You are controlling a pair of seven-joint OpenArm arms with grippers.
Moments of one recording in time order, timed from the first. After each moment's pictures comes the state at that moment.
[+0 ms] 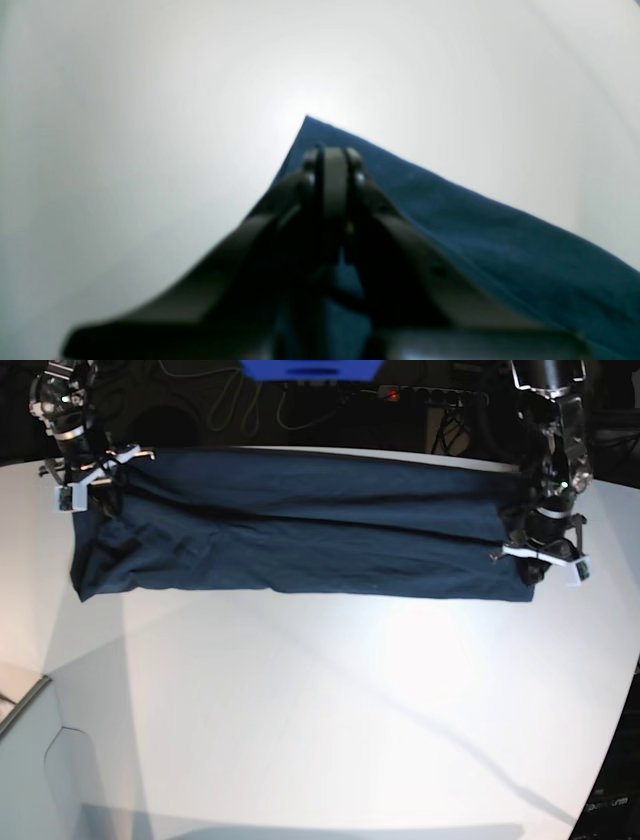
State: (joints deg) left arm 8.7 -9.7 -19.2 69.3 -24.3 -12.0 7.2; right arm -26.6 3.2 31.9 85.0 -0.5 34.3 -3.0
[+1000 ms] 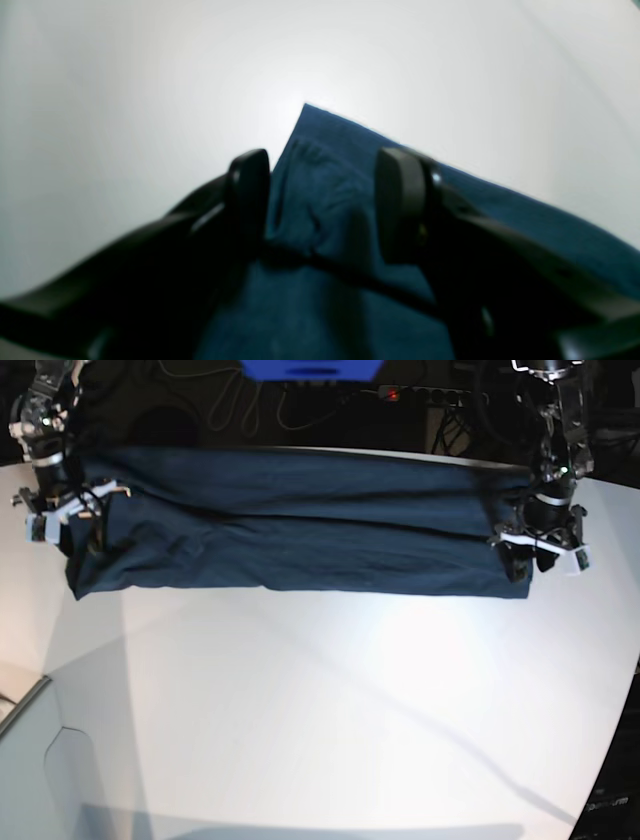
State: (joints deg) left arm 12.9 -9.7 -19.2 74.0 -24.4 -12.6 7.1; right arm -21.1 2.5 36.2 88.8 -0.7 34.2 -4.3
